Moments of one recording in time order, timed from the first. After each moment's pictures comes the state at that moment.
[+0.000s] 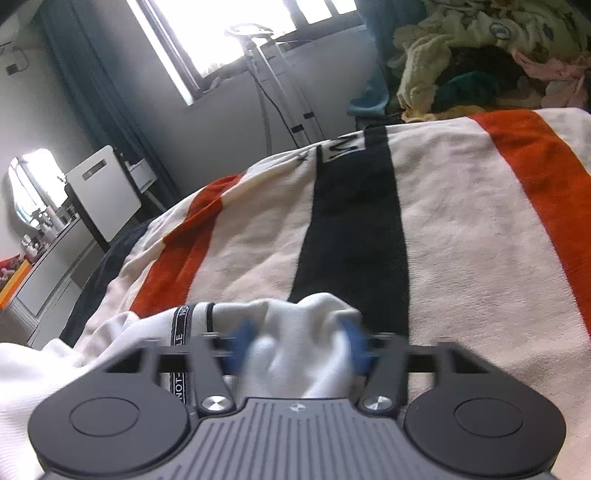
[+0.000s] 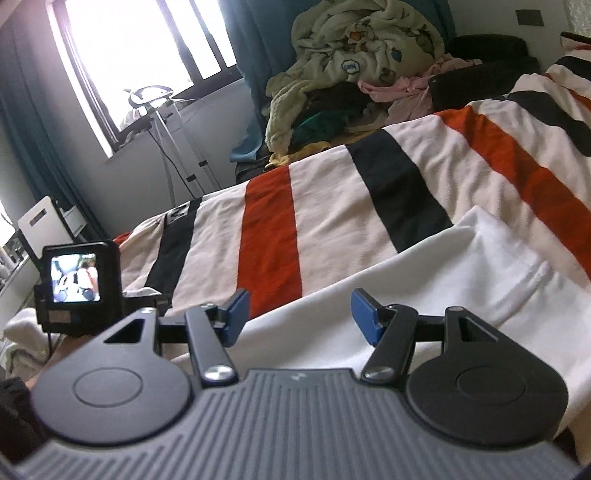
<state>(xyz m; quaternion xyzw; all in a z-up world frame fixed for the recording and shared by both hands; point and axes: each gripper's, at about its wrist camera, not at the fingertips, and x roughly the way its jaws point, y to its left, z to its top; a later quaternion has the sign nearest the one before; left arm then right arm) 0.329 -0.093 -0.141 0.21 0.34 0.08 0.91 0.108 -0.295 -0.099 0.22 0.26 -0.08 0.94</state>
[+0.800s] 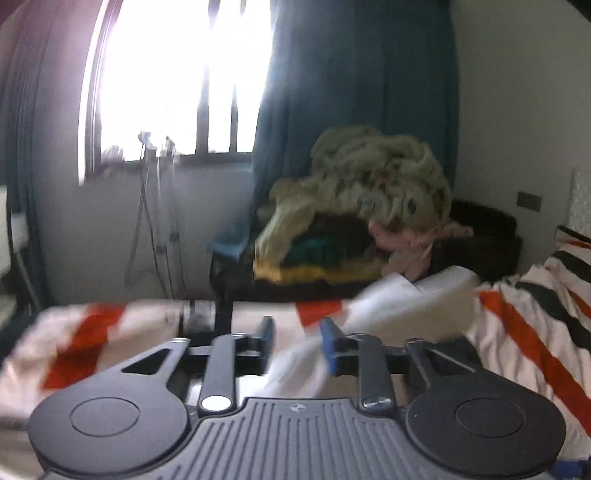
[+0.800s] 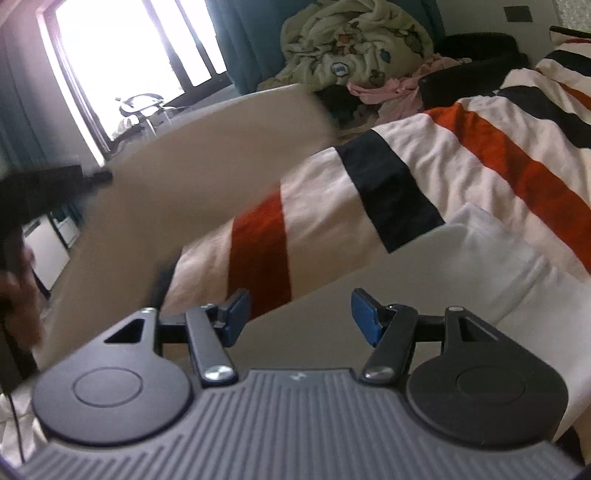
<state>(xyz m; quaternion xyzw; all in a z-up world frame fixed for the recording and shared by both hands) 0.247 -0.090 -0.022 0.03 0.19 -0.18 0.96 0.108 -0.302 -0.107 0.24 0.26 -0.10 0.93</state>
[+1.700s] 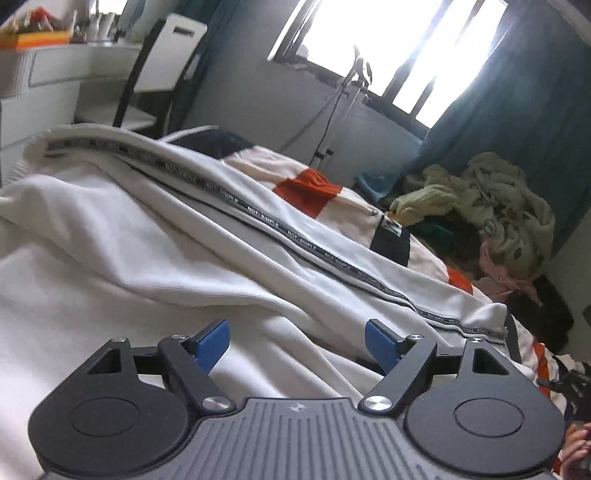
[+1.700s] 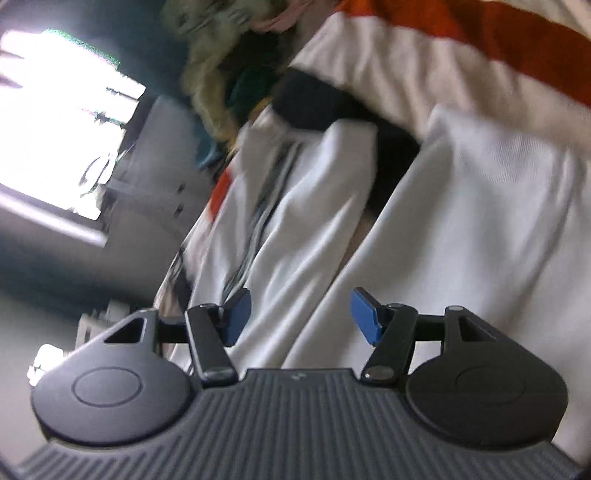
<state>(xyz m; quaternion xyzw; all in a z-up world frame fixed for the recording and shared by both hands) 0.118 0.191 -0.073 -0.21 0.31 -0.01 0.93 0.162 -0.401 -0.140 0.52 0.30 -0.10 0.79</state>
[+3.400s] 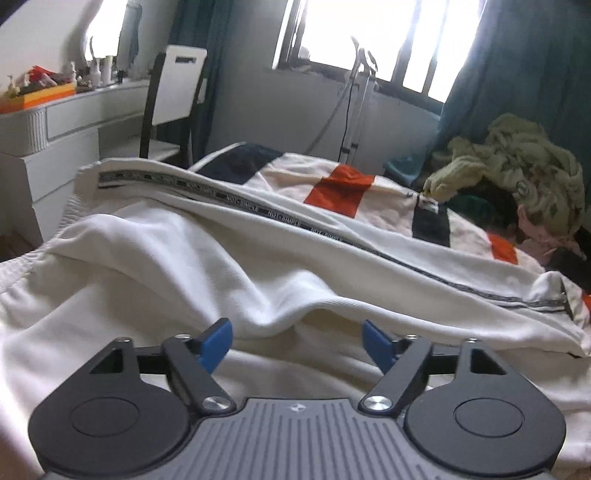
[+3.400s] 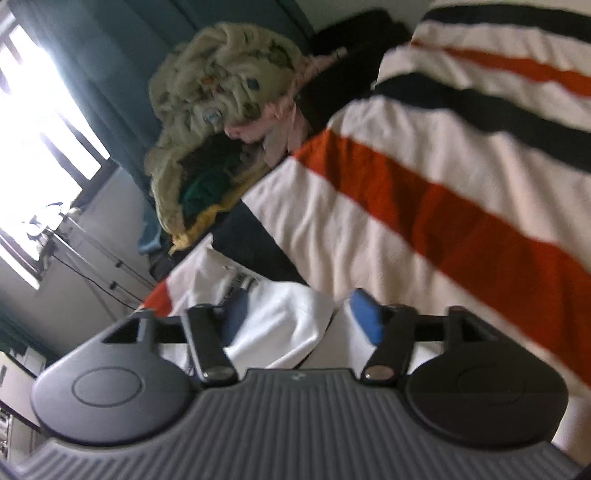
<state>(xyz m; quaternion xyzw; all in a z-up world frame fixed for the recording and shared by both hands) 0.079 0.185 -0.061 -0.11 0.31 0.05 0.94 0.117 -0.442 -0.087 0.38 0.21 -0.24 0.87</state>
